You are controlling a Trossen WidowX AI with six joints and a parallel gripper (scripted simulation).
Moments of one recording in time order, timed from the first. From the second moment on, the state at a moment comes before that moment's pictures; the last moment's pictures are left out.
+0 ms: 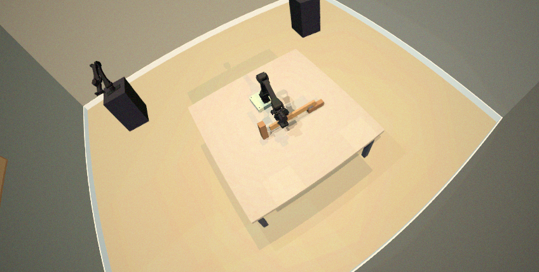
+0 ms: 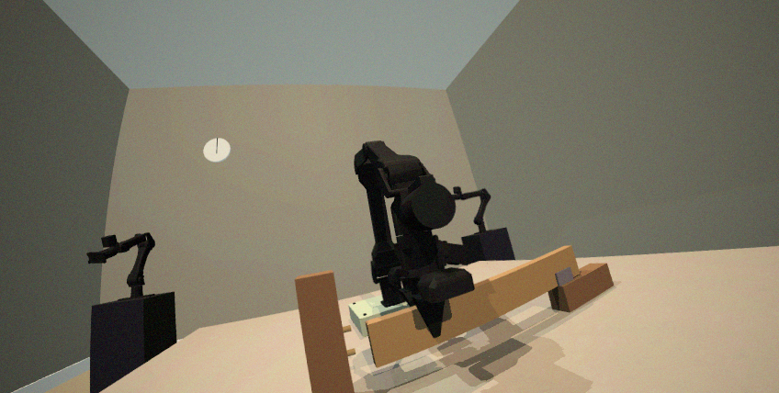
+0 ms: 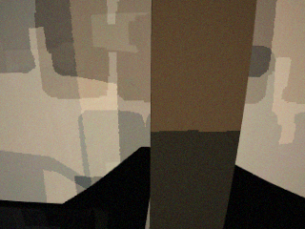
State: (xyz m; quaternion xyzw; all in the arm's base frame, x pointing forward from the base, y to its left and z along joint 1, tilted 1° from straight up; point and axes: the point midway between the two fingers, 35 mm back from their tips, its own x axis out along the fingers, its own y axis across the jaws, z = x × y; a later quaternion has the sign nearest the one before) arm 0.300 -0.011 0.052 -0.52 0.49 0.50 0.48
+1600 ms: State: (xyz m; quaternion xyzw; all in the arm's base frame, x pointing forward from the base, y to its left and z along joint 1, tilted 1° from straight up) arm 0.301 -0.010 0.061 -0.52 0.49 0.50 0.49
